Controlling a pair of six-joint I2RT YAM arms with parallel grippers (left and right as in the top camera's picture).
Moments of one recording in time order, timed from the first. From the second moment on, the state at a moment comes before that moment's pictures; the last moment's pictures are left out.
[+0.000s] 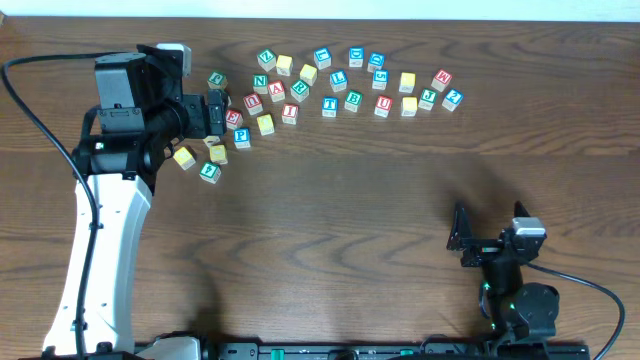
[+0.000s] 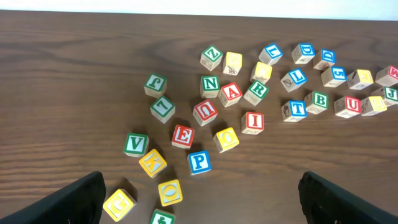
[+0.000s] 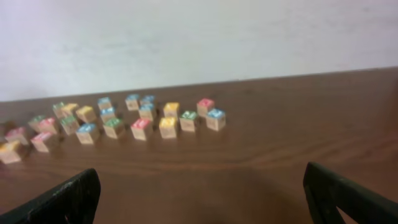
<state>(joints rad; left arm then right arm) 0.05 1.40 1.26 -0.60 0.24 0.01 0.06 0.01 0.01 -0.04 -0.01 0.12</state>
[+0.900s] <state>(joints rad) 0.05 1.40 1.26 -0.60 0.19 -0.02 0.06 0.82 0.76 -0.25 -0.26 -0.01</state>
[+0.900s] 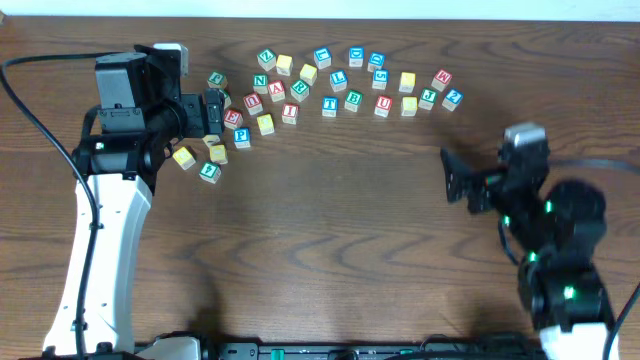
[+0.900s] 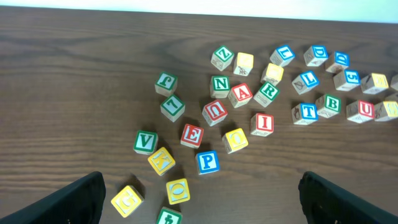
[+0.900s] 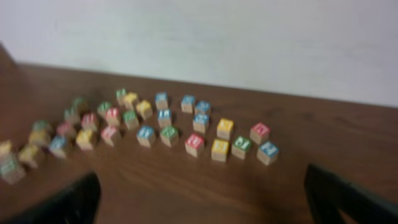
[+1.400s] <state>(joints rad) 0.05 1.47 1.51 -0.74 0.15 -0.09 0.06 1.44 1.47 -0.71 -0.27 -0.07</state>
